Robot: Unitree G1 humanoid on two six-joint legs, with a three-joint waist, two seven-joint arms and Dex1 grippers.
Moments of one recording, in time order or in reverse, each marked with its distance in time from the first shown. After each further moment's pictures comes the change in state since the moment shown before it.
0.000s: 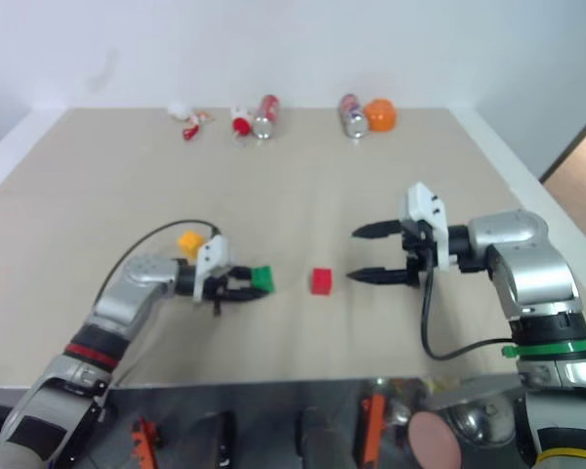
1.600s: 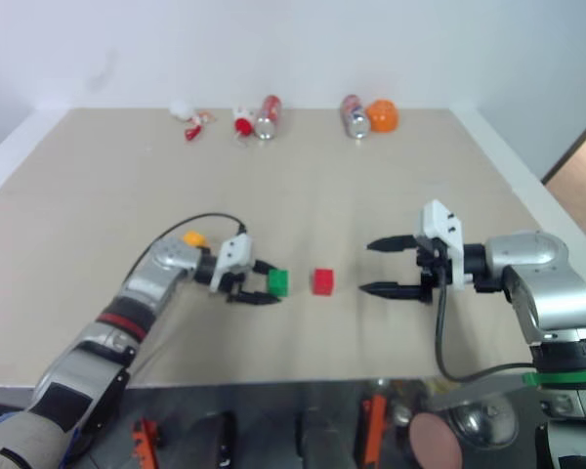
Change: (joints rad) left arm -0.185 -0.083 -0.012 0.330 0.139 -0.213 -0.070; right arm 0.130 -0.042 -0.054 -0.062 0.028 -0.008 -0.047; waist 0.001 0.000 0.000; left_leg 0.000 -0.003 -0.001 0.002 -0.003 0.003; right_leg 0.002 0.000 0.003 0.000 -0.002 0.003
